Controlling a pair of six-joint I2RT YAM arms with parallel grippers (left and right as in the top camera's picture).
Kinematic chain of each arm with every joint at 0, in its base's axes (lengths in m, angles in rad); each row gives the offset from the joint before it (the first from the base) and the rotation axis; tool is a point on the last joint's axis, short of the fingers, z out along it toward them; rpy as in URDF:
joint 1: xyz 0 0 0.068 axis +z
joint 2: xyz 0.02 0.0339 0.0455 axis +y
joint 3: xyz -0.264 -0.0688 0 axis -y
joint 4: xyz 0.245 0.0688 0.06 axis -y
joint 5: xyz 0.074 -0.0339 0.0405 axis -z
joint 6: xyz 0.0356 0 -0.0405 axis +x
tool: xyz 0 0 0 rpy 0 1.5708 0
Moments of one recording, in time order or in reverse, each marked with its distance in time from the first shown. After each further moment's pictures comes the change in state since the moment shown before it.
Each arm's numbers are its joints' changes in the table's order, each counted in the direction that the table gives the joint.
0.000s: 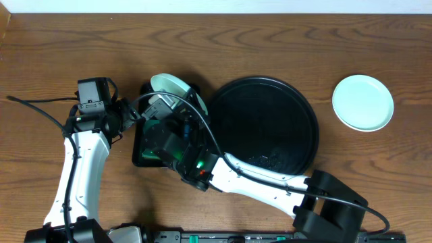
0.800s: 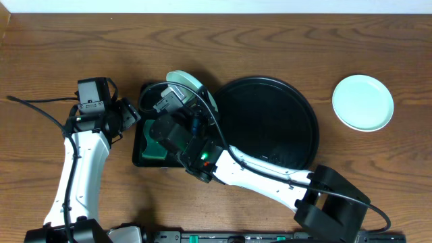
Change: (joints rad) left arm 0.000 0.000 0.000 0.000 0.002 0.000; right arm -0.049 0.000 0.000 -0.110 -0.002 0.079
